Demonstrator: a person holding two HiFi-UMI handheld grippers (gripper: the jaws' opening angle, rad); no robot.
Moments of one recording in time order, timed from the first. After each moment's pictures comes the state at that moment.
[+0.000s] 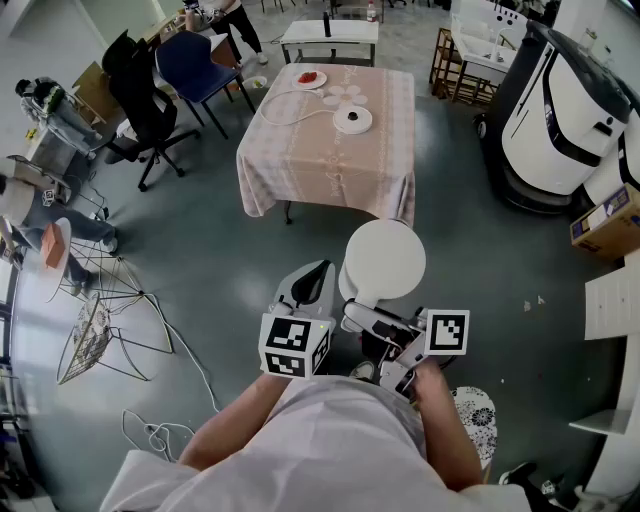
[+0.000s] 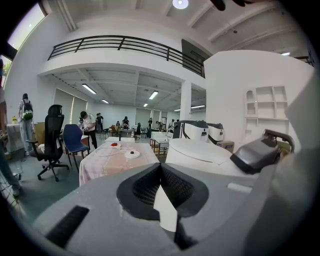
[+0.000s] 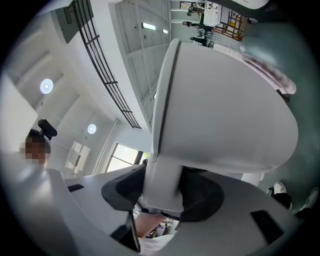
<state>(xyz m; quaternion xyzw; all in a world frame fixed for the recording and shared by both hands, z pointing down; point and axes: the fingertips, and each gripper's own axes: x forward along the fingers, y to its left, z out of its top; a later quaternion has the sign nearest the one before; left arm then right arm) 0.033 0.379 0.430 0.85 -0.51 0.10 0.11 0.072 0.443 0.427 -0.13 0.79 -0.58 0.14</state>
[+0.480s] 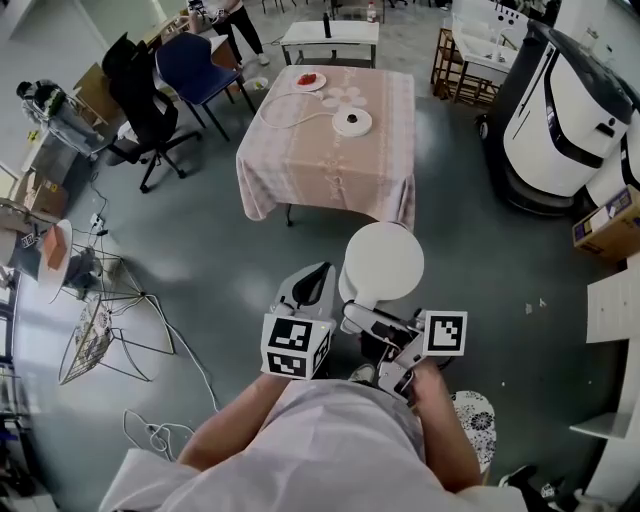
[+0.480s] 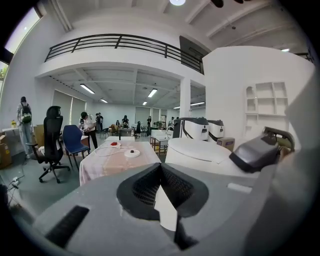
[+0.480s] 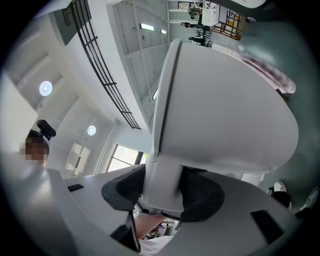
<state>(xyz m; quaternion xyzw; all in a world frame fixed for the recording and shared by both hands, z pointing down) 0.043 0.369 0.438 0.84 -0.51 0.12 0.11 0.081 0.433 0.434 -0.13 0.79 -0.59 0.14</state>
